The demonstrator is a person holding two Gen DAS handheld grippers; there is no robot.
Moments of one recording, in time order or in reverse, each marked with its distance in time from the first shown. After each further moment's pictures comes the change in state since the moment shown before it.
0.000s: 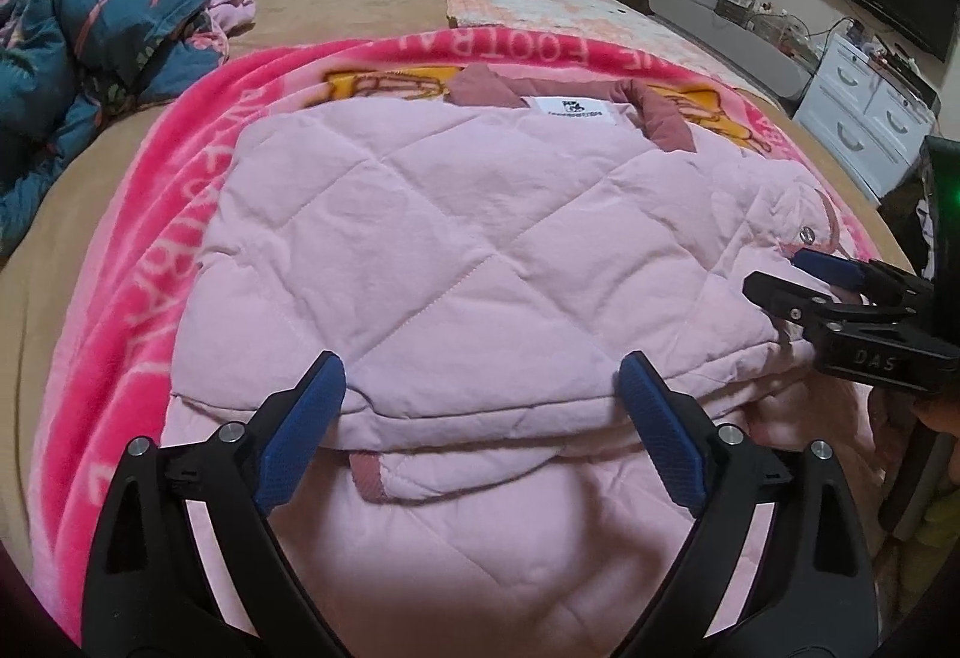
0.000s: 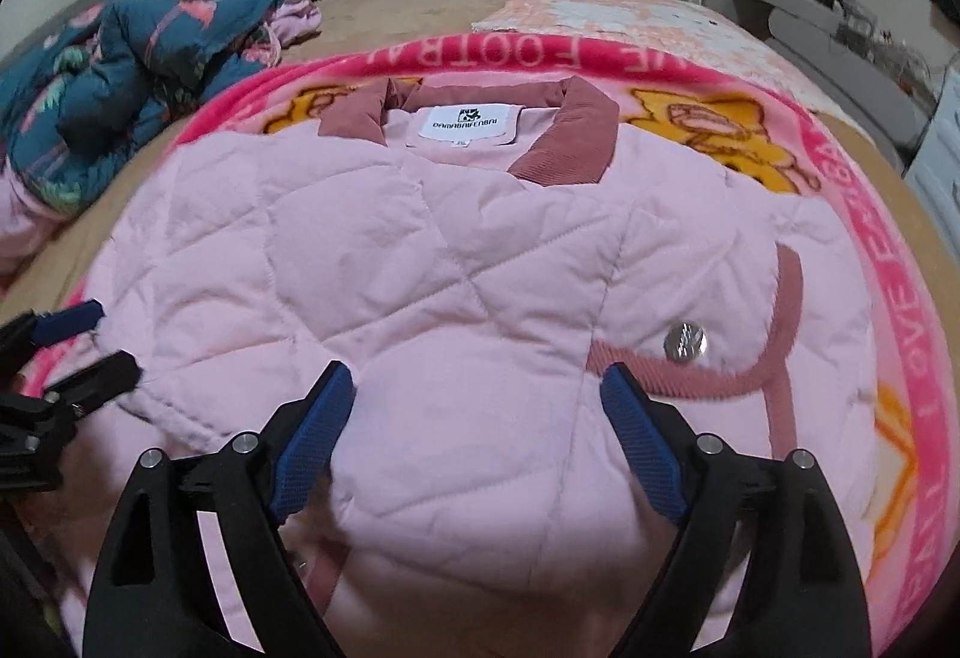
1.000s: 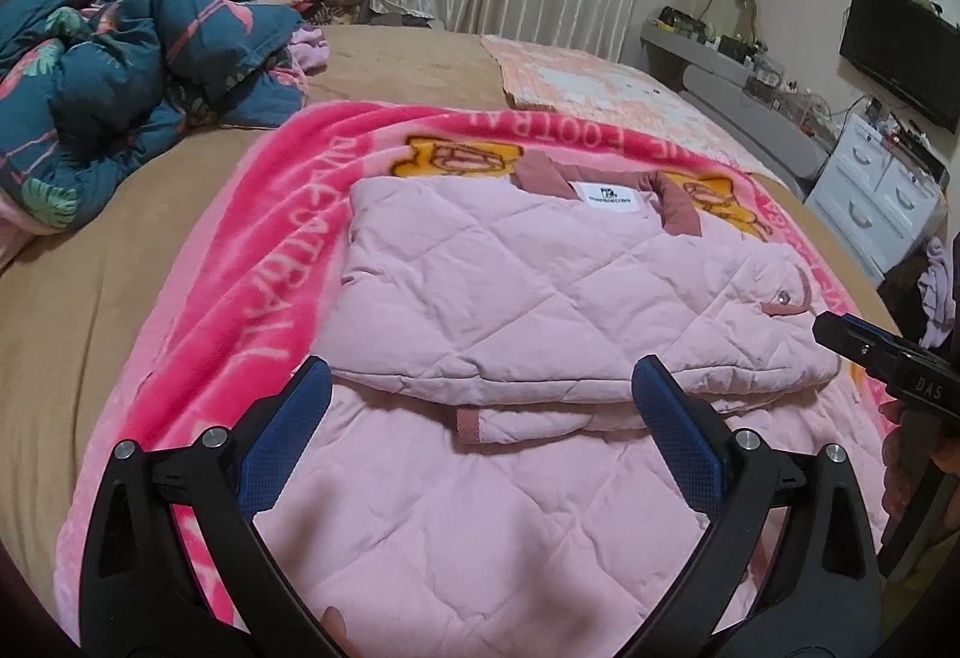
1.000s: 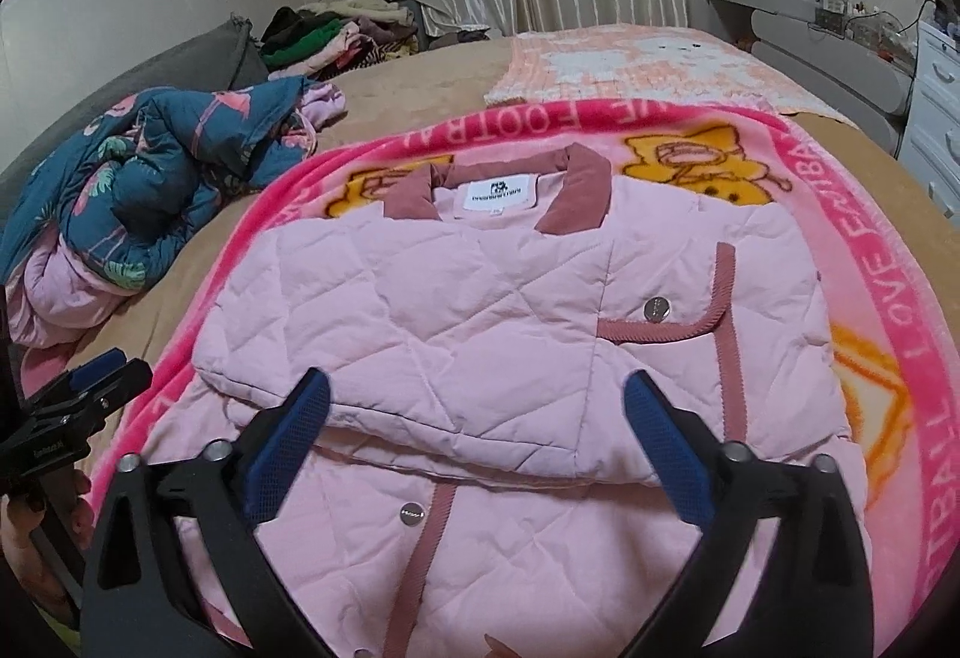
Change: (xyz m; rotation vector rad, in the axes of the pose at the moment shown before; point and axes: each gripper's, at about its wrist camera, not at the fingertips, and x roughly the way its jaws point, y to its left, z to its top) left arm -0.086 0.033 -0.013 -0.125 -0.154 0.049; right arm -0.090 0.009 -0.010 0.108 -0.149 0.086
